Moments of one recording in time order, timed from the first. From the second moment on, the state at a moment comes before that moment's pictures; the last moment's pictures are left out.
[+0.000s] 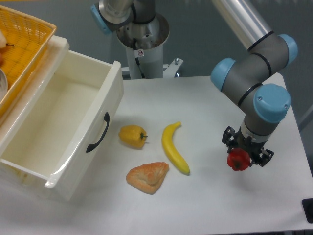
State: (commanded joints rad) arm 2.68 -2.15 -1.31 -1.20 1.53 1.29
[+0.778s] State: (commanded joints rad) arm 2.64 -2.03 -1.33 -1.24 1.48 1.14
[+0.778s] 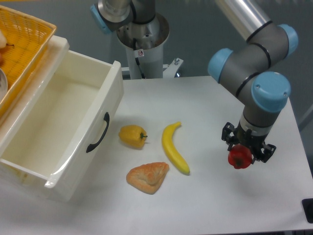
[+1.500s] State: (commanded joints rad) arm 2.49 -1.74 -1.44 -1.32 1.33 0.86
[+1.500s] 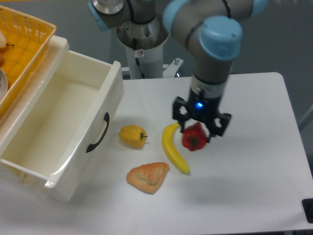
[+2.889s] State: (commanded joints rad) arm 2.11 -1.60 -1.52 -1.32 1.23 0.86
